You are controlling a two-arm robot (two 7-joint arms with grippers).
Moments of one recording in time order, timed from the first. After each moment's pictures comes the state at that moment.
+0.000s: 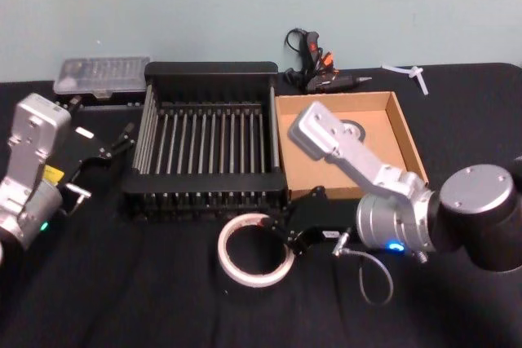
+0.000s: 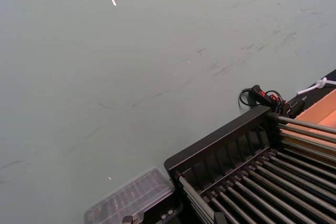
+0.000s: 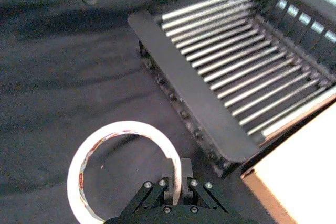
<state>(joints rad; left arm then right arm) -0.20 0.60 0.45 -1.41 -0.25 -0.12 0.03 0.28 0.47 -0.56 -1.74 0.17 0.66 0.58</state>
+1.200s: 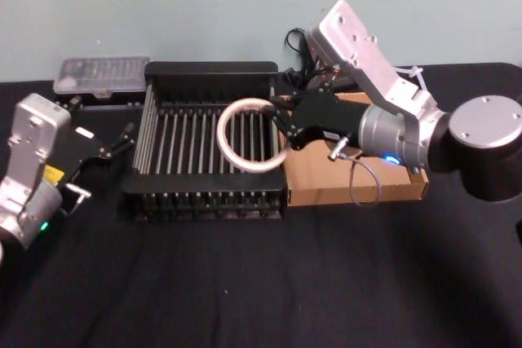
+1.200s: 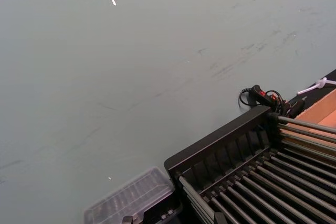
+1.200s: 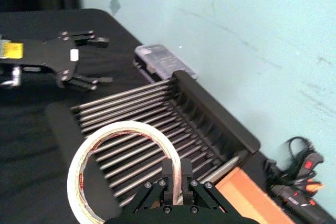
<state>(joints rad) -0.20 0.60 0.45 -1.41 -0.25 -0.12 0.03 0.43 0.43 -0.53 -1.65 0.17 0.47 0.46</state>
